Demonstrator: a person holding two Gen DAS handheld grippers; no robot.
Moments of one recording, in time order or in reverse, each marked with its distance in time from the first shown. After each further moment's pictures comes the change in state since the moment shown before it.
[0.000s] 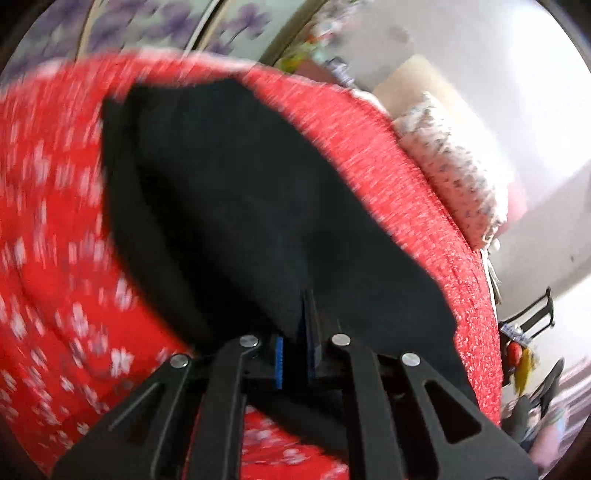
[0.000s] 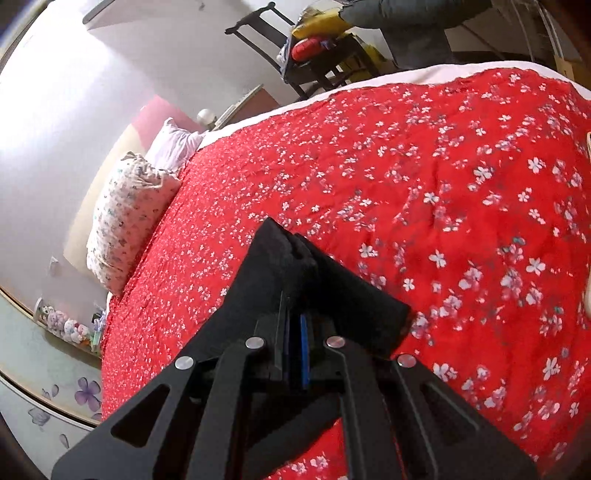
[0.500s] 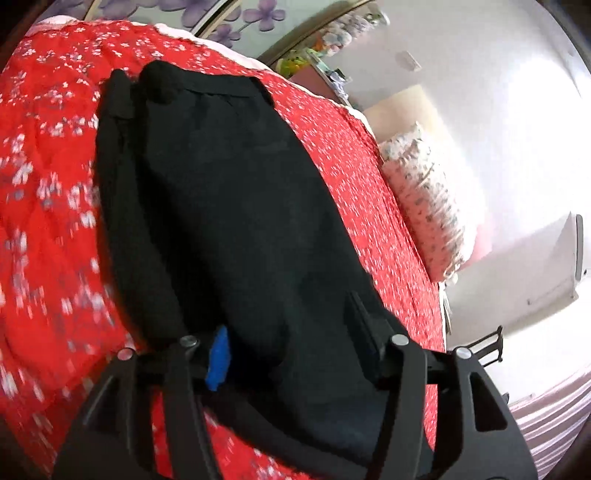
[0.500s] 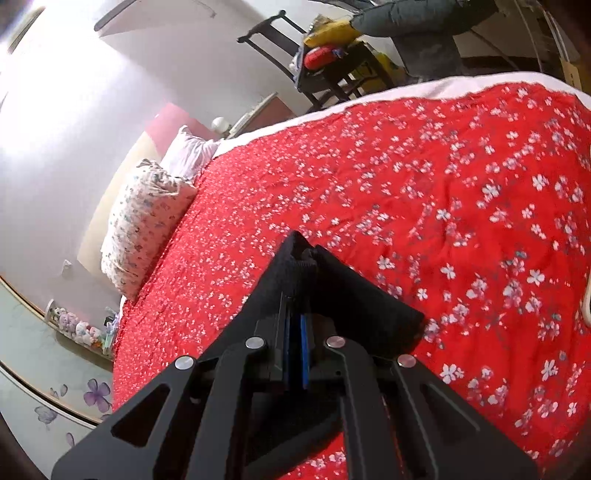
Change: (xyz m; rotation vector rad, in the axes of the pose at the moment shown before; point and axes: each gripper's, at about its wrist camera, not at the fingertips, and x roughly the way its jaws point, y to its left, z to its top) left arm 0.002 0.029 0.041 -0.149 -0.007 -0.176; right arm -0.013 0.011 0.003 -0.023 -0.036 0.060
